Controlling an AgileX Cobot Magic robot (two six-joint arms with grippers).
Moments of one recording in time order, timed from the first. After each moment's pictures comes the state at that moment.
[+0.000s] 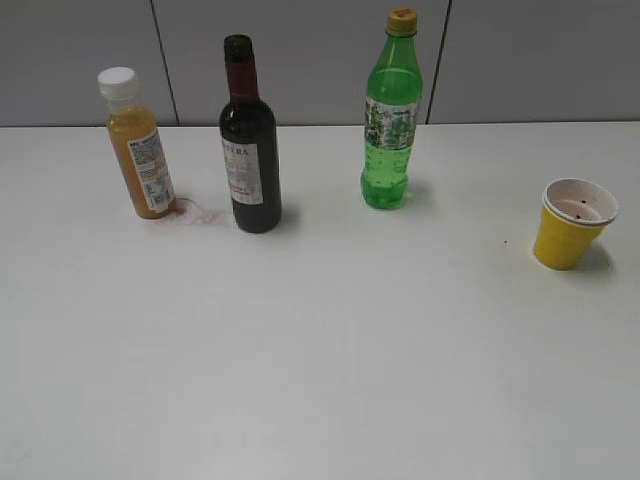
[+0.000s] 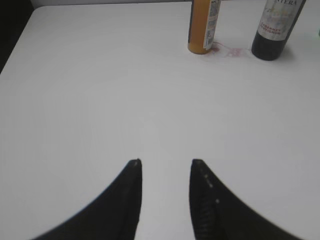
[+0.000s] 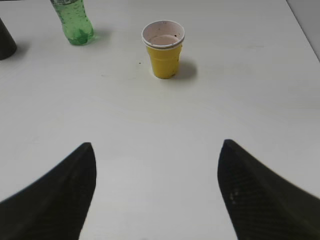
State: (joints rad) left arm -0.03 -0.01 -0.47 -0.13 1.09 0.16; right arm 0.13 0.00 -0.49 0.00 1.05 0.08
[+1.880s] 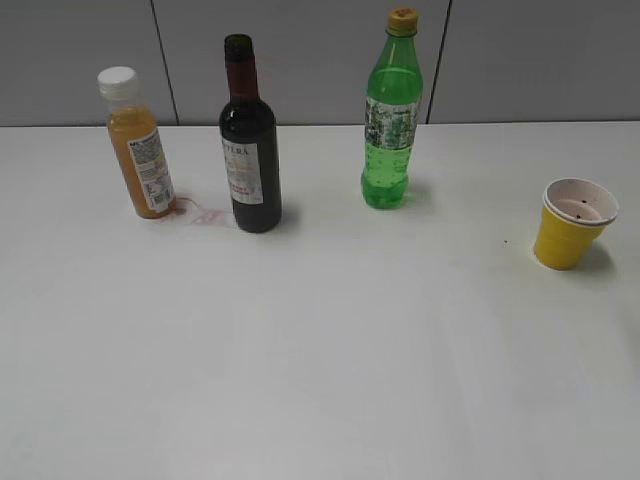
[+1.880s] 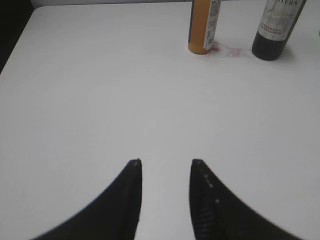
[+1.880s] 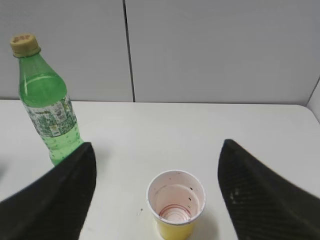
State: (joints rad) left arm -0.03 -0.01 -0.47 -0.13 1.09 0.16; right arm 0.13 0.94 -0.51 0.01 -0.08 0.03
